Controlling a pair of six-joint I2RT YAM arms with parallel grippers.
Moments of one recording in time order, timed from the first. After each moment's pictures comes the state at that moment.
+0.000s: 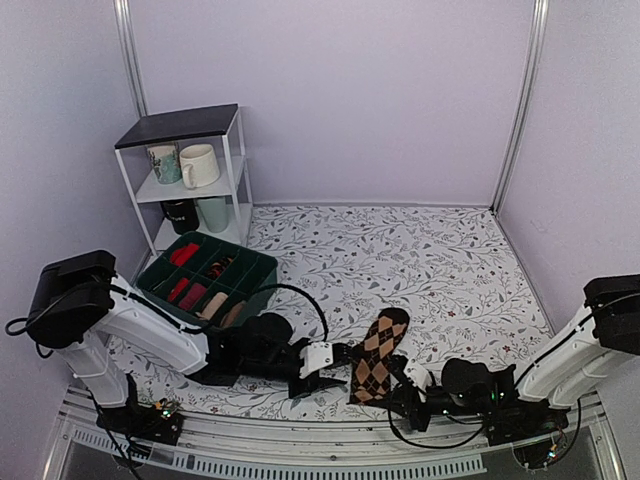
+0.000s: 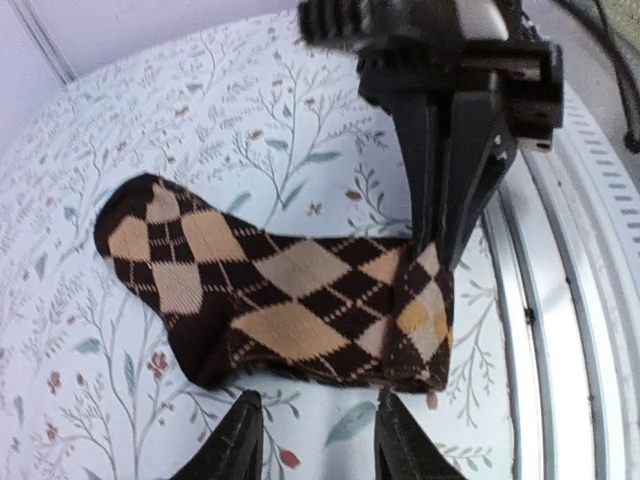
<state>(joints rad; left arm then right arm) -1.23 1.71 0.61 0.56 0.14 0.26 1.38 1.47 0.12 0.82 0.14 0.34</state>
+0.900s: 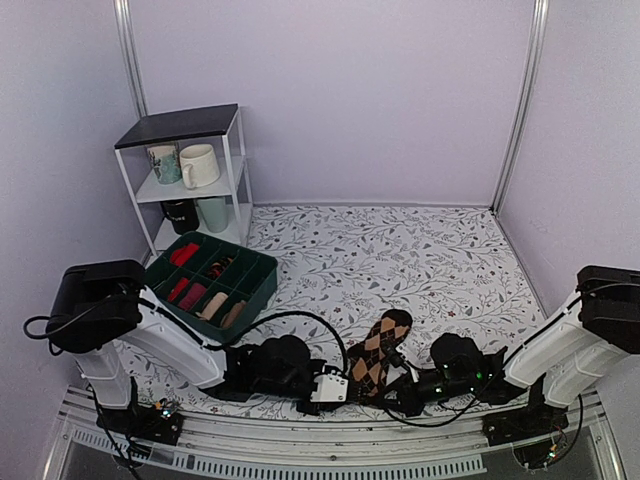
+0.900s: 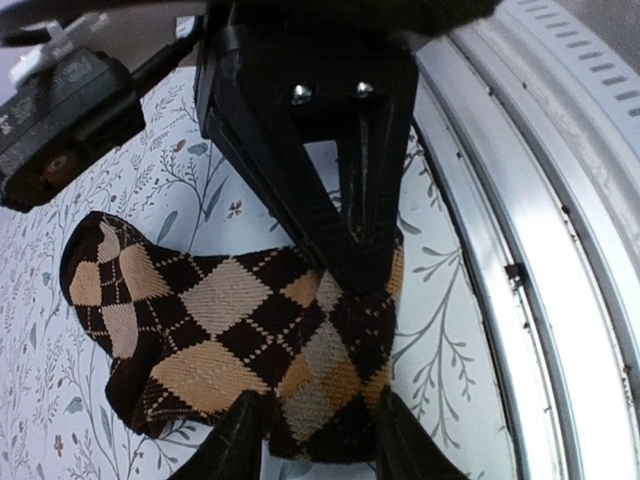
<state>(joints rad) -1.32 1.83 0.66 0.62 0.07 0.54 1.16 1.52 0.21 0.72 -0.28 0.65</state>
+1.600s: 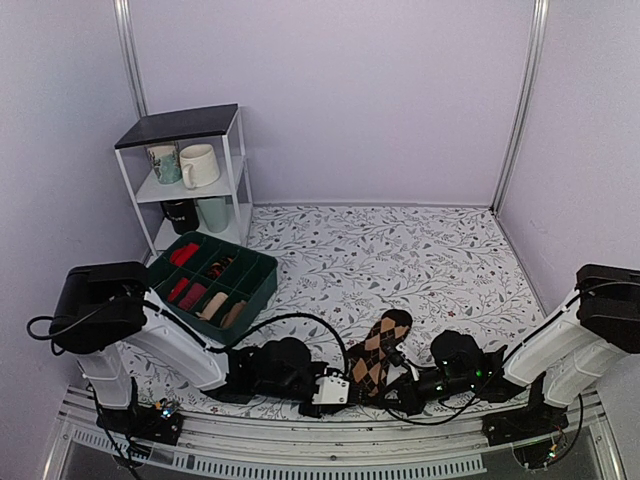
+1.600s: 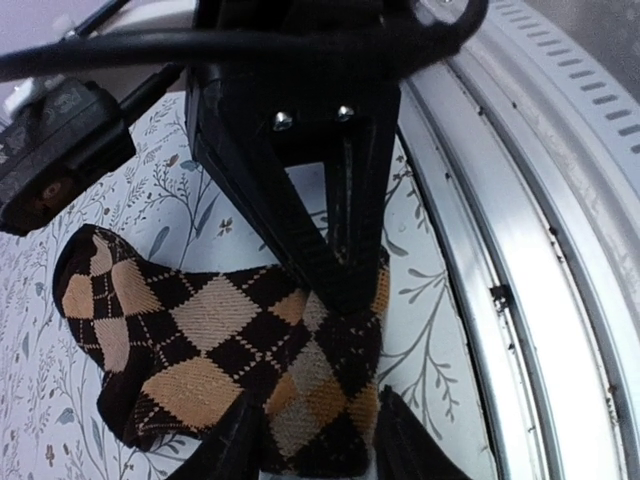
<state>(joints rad) -1.33 1.85 0.65 0.65 0.08 0.52 1.13 1.53 0.21 0.72 -0.34 0.65</state>
